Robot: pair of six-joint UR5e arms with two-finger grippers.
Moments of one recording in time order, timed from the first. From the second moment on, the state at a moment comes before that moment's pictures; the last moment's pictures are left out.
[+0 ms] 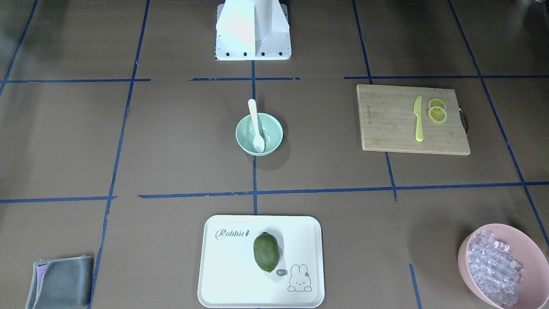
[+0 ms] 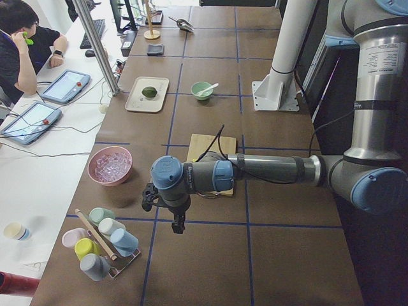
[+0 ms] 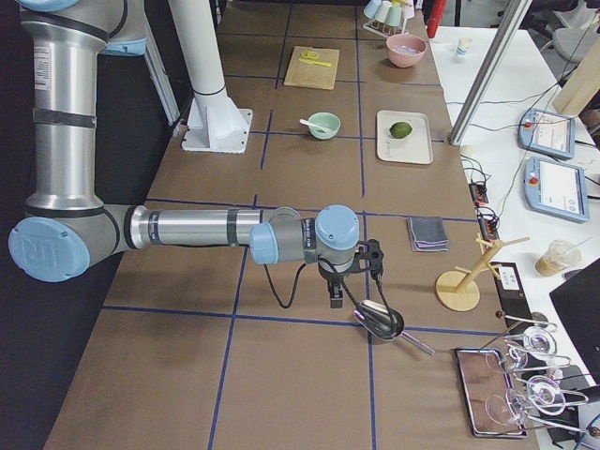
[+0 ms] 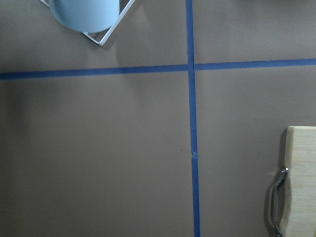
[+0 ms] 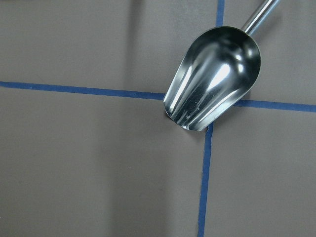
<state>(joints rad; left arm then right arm) -1.61 -1.51 -1.67 -1.45 -2.38 0.11 1.53 -1.66 1.70 -1.46 2.43 0.06</state>
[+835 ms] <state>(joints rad) -1.60 -1.51 -1.65 -1.45 -2.38 0.11 1.53 -1.66 1.70 -1.46 2.43 0.05</state>
